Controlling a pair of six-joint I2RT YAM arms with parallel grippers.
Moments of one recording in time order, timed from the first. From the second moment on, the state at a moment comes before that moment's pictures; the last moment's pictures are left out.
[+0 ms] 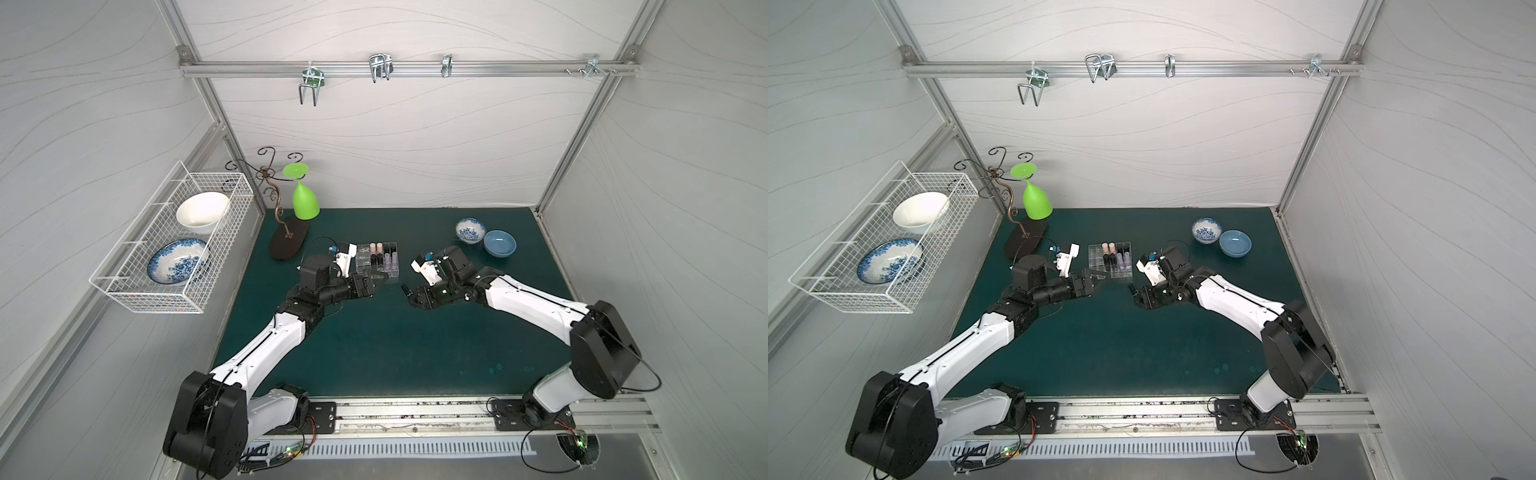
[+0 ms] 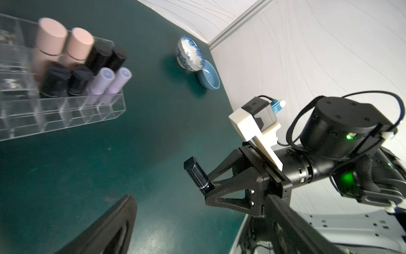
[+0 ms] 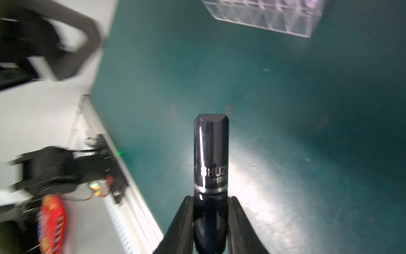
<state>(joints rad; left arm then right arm) -0.29 1.15 0.65 0.09 0.70 -0.67 0.71 1.51 1.04 -0.41 -0.54 0.31</state>
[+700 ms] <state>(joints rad) -0.34 1.10 0.72 0.09 0.85 -0.67 0.69 1.38 1.01 -0.32 -0.75 0.39</state>
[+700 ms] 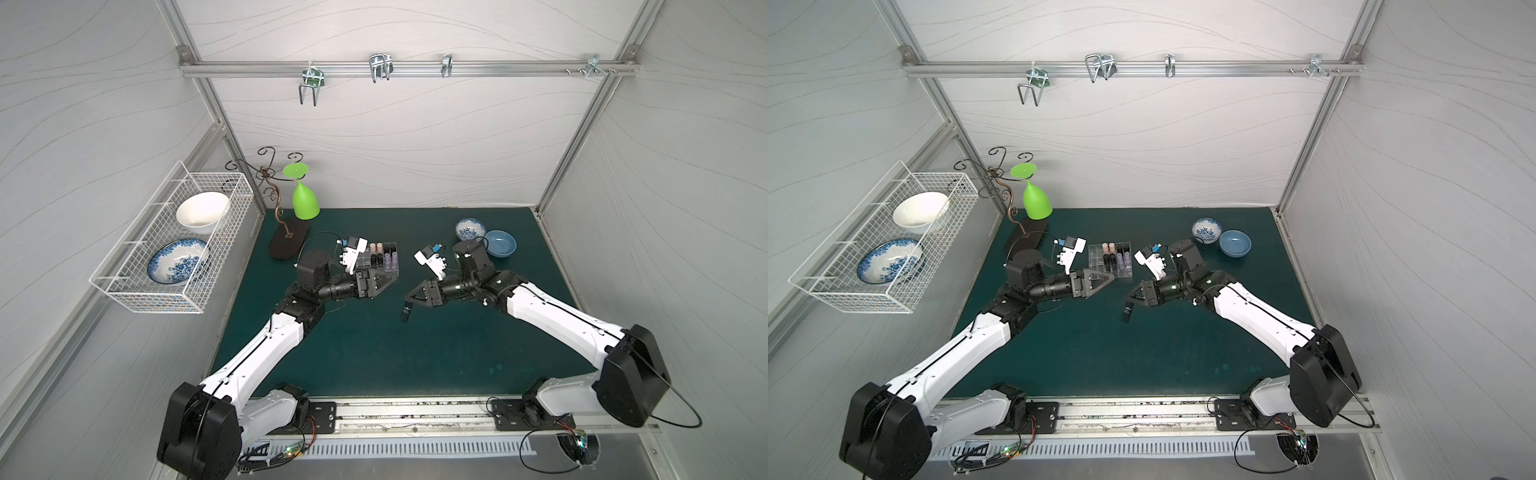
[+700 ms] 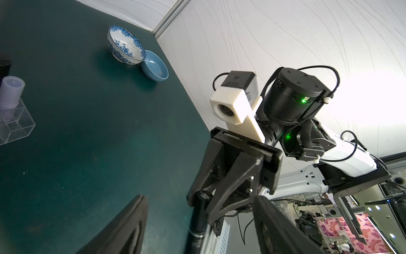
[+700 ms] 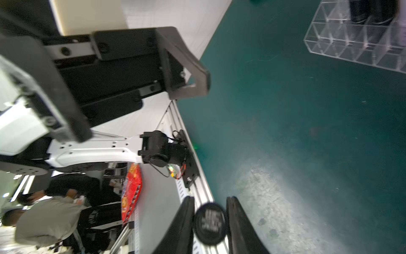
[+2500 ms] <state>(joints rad) -0.34 1.14 0.73 -0.10 0.67 -0.56 0.75 1.92 1.40 -0.87 0.04 0.02</state>
